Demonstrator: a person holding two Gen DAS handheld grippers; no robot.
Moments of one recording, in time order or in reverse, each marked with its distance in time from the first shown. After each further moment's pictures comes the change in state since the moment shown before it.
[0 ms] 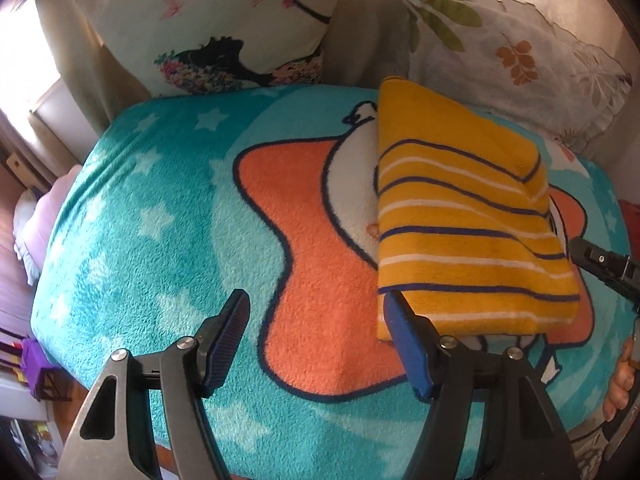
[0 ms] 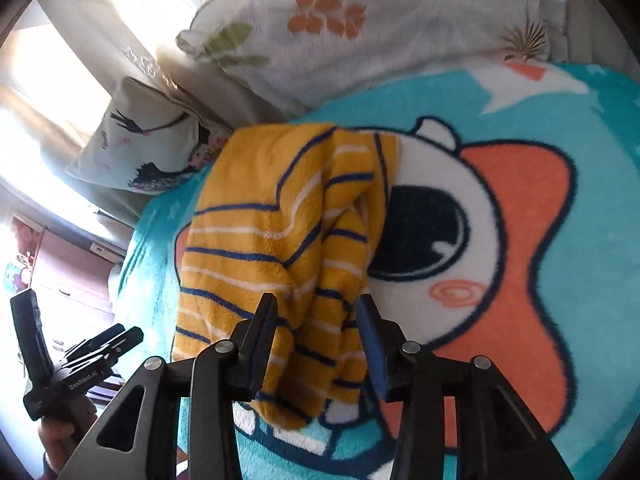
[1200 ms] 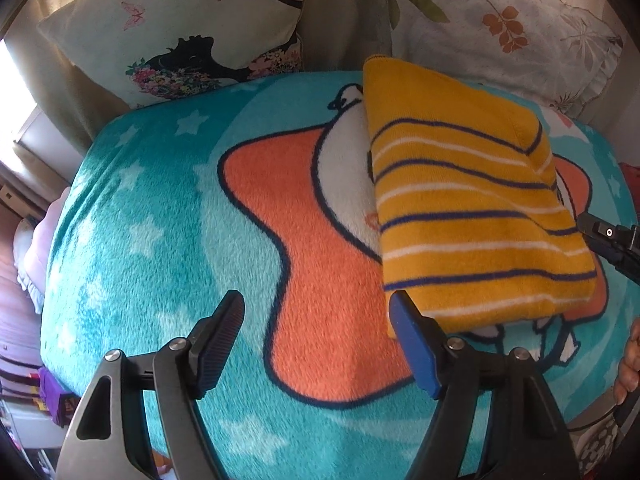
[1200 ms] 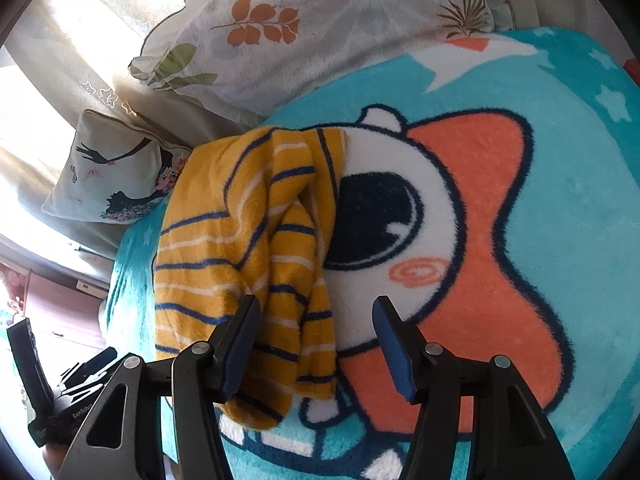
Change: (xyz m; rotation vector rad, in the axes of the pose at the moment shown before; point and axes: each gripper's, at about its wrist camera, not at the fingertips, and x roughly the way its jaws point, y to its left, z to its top) left arm 0.020 -0.001 0.008 0.111 0.048 -0.003; right arm 0.006 -0.011 -0.004 0.127 -0.036 -0.083
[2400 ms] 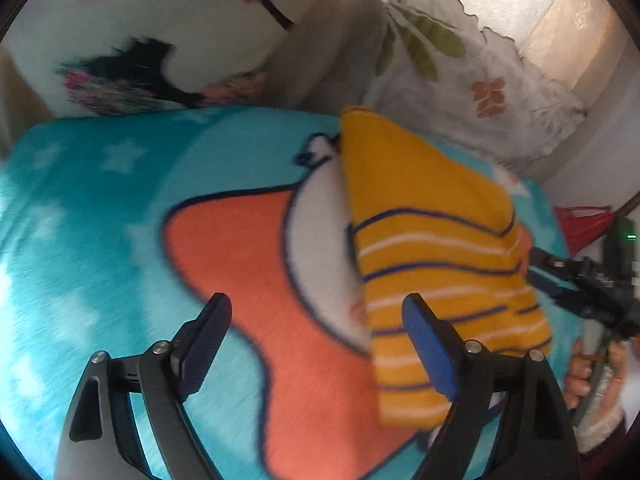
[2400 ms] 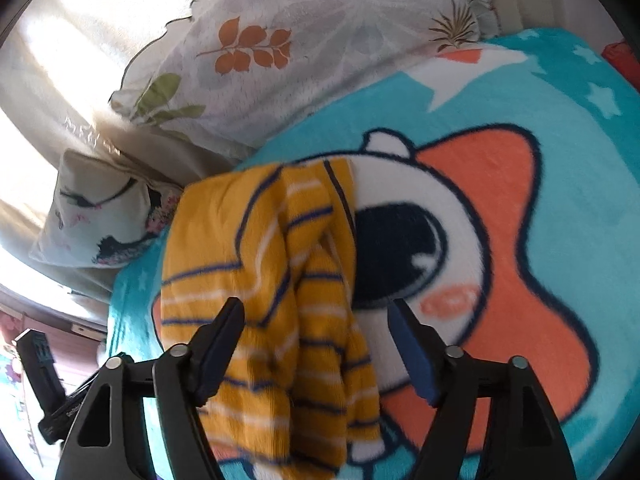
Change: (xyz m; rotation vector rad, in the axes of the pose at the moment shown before) left arm 0.048 0.049 0.062 -0.037 -0.070 -0.423; right arm 0.025 0.011 0.027 0.119 -0.061 -0.018
